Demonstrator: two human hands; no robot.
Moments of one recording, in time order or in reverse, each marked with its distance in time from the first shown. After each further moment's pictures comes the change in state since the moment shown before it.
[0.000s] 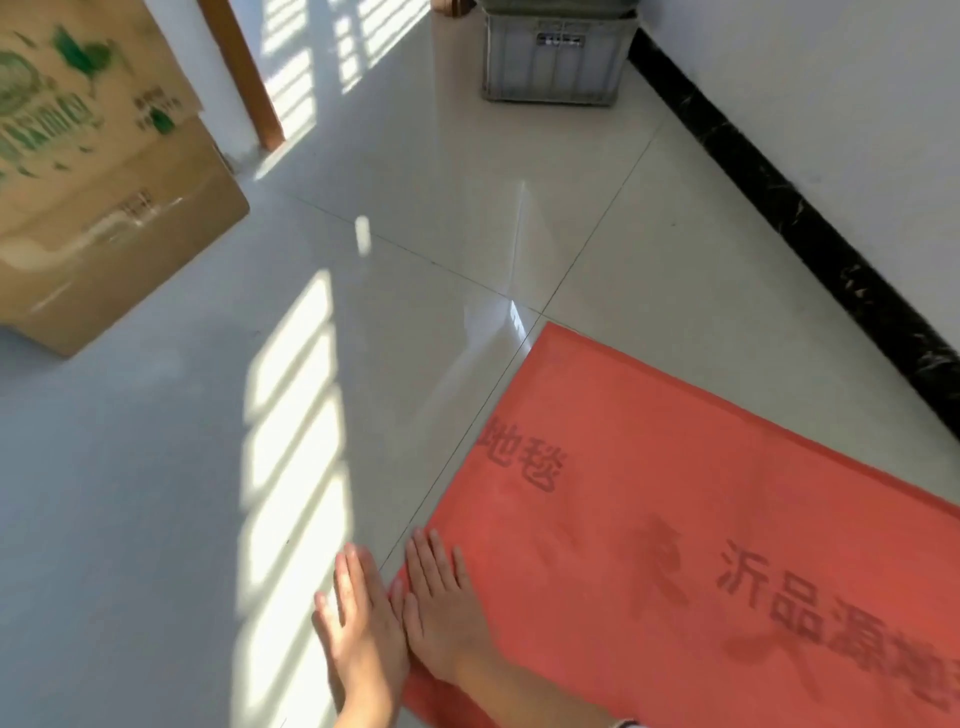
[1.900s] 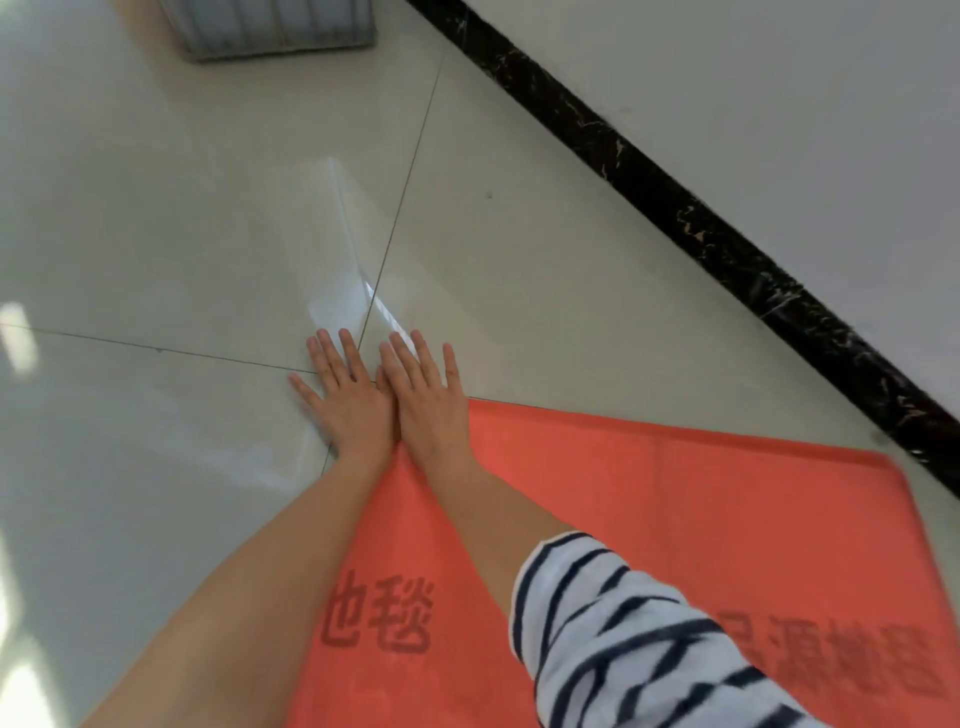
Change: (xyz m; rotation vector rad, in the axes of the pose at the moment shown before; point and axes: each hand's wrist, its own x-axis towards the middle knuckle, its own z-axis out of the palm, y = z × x) left_hand 0.343 0.363 0.046 0.177 0.086 0.280; right_hand 0.249 0.250 -0.228 -0.443 0.437 0.415
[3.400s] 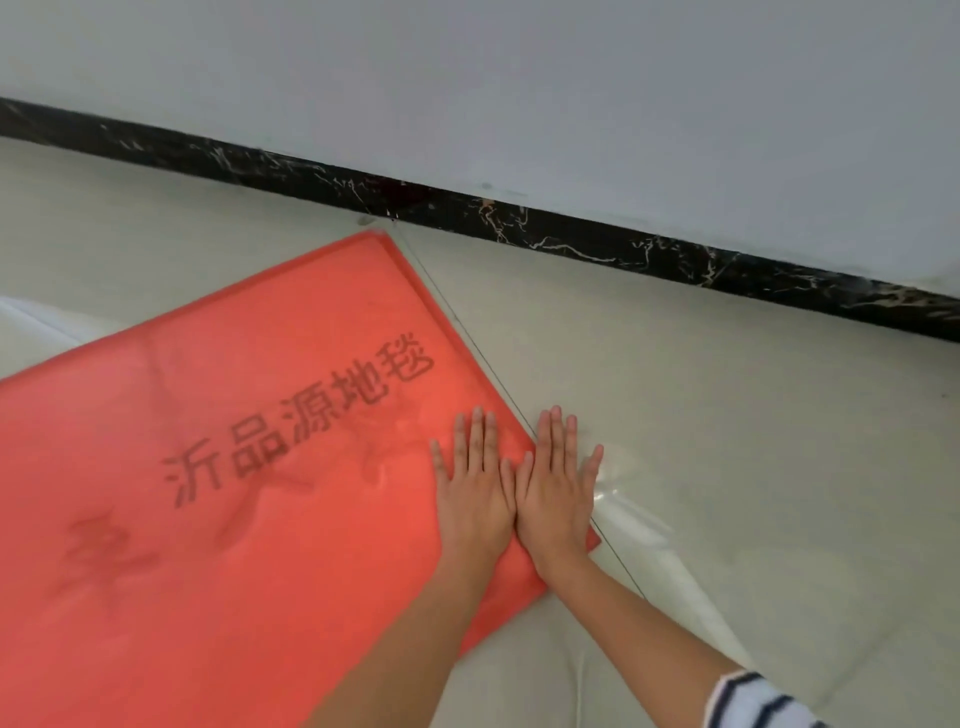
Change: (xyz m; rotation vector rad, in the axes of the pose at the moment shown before) left_hand -0.665 0.261 0.101 -0.042 -0.194 1.152; right_hand -0.646 0.358 0.045 0.224 0.098 1.121
